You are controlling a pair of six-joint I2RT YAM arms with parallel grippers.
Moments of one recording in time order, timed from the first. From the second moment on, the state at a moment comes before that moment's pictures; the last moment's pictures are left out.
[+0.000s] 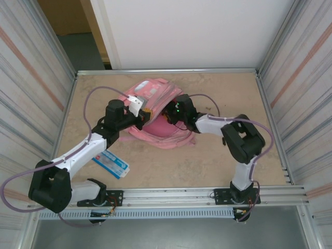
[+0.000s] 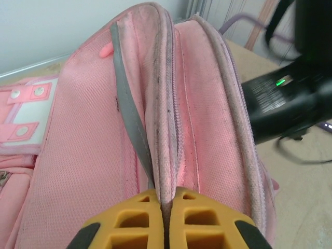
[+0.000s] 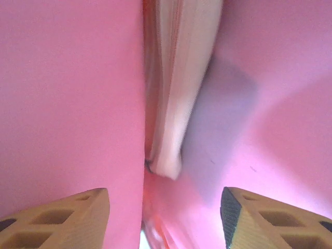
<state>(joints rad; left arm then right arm) -0.45 1.24 0.74 0.11 0.40 0.03 0.61 1.74 1.00 0.25 -0.26 1.36</state>
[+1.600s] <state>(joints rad) 0.01 1.12 0.51 -0.80 0.07 -0.93 1.11 2.23 1.59 -0.39 -0.52 0.68</state>
